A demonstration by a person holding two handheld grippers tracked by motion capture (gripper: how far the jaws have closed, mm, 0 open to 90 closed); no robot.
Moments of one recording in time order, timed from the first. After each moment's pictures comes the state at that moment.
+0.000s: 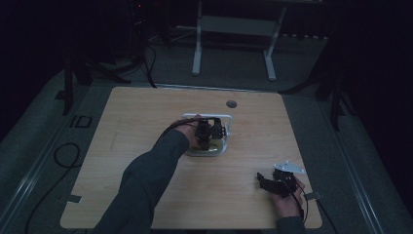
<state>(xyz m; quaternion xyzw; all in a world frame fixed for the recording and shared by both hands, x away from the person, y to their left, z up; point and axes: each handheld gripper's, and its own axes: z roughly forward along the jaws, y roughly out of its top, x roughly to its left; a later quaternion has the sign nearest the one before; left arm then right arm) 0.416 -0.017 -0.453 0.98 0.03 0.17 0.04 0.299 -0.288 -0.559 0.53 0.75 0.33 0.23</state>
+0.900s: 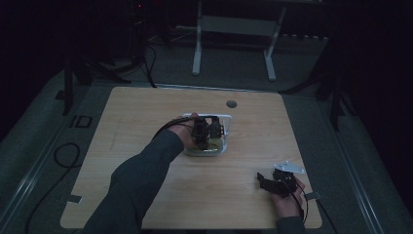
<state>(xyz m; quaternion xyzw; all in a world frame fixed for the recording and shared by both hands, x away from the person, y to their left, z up) 0.390 -0.004 -0.416 0.98 0.04 0.18 0.08 0.299 -0.288 -0.559 0.53 0.75 0.33 0.23</state>
